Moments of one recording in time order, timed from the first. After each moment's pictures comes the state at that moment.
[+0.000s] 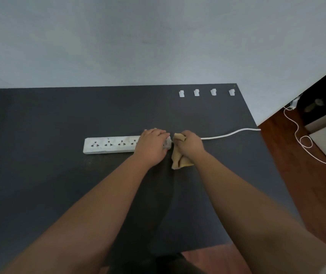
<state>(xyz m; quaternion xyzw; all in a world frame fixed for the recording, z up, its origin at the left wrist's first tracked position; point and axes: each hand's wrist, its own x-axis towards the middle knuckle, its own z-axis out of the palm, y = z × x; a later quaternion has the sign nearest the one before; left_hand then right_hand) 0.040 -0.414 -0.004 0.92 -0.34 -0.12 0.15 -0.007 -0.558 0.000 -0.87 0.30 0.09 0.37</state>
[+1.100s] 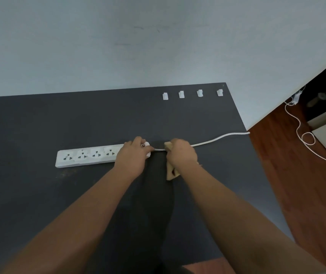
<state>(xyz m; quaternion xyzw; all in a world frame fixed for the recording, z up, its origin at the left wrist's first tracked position) 0.032 -0.439 -0.015 0.94 -0.30 -0.12 0.07 -0.011 -0.601 -0.009 -0.92 0.28 0.15 0.24</state>
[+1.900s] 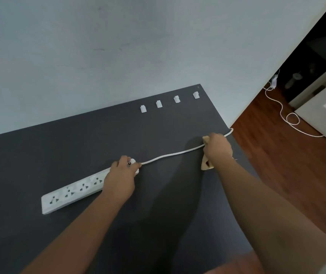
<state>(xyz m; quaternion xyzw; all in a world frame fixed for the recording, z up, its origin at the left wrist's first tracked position) 0.034 -0.446 -0.028 0.94 -0.32 -0.11 0.05 -0.043 -0.747 -0.015 -0.87 0.44 0.09 0.21</state>
